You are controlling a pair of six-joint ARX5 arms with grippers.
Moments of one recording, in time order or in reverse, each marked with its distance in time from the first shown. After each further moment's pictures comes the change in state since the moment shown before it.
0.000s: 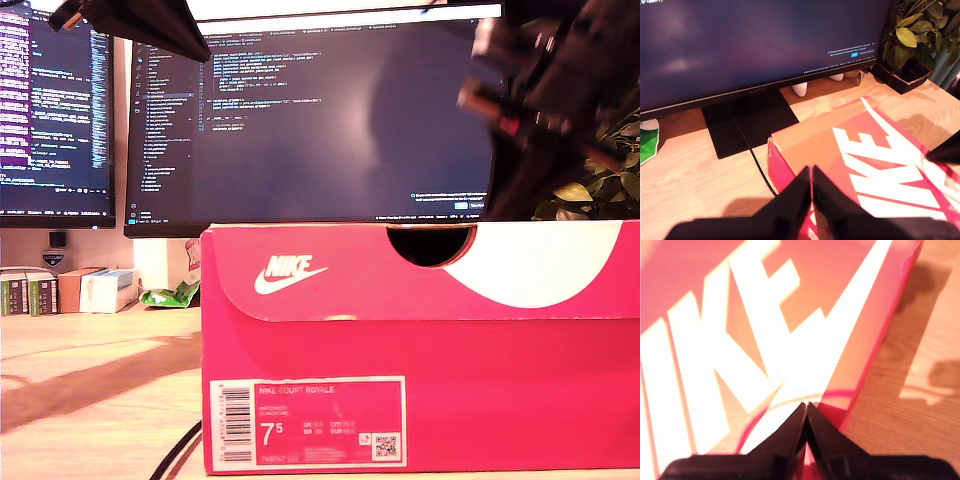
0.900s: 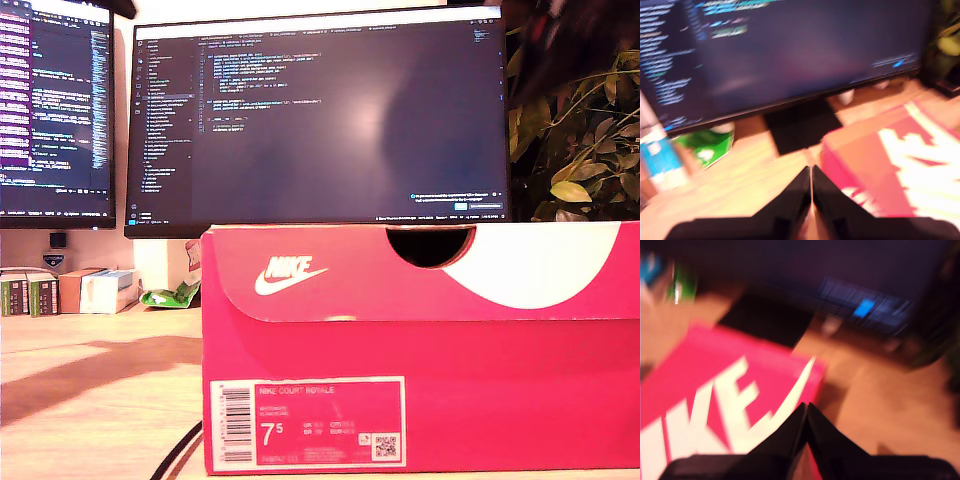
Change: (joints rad) left arm 0.130 -0.150 0.000 -0.132 -0.056 0.109; right arm -0.064 -0.311 0.002 0.164 0.198 -0.034
